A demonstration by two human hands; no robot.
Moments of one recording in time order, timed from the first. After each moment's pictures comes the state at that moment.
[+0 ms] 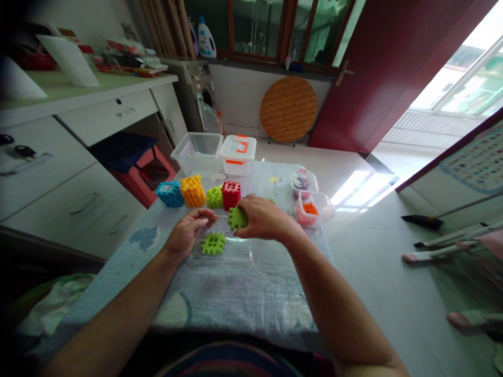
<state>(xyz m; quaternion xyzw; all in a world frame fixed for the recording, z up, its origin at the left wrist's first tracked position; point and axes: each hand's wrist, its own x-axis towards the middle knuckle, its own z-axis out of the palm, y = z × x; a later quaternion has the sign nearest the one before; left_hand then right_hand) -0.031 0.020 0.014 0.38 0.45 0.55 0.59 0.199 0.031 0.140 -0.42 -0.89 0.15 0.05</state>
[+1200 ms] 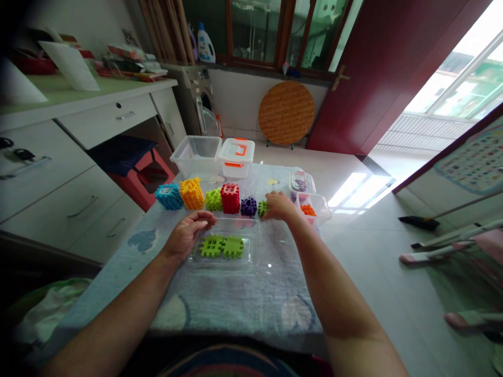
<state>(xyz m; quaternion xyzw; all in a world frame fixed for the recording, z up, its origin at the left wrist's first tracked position) -0.032 0.019 0.014 0.37 0.45 0.54 0.61 0.246 0.098 0.083 -0.57 -0.81 0.06 -0.06</state>
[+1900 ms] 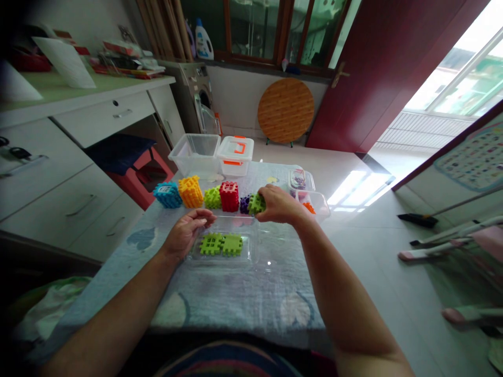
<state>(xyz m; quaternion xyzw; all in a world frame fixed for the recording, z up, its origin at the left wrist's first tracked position) -0.032 0.021 0.010 0.38 0.44 0.55 0.60 0.237 0.056 0.135 -0.49 -0.87 0.08 0.02</state>
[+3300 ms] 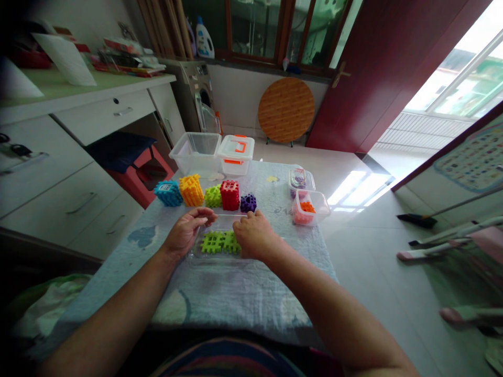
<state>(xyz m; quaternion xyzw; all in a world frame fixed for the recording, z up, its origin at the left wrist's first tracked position) -0.032 0.020 0.010 0.40 0.44 0.54 0.59 0.178 -0.001 0.106 -0.41 -0.91 -0.01 -0.12</state>
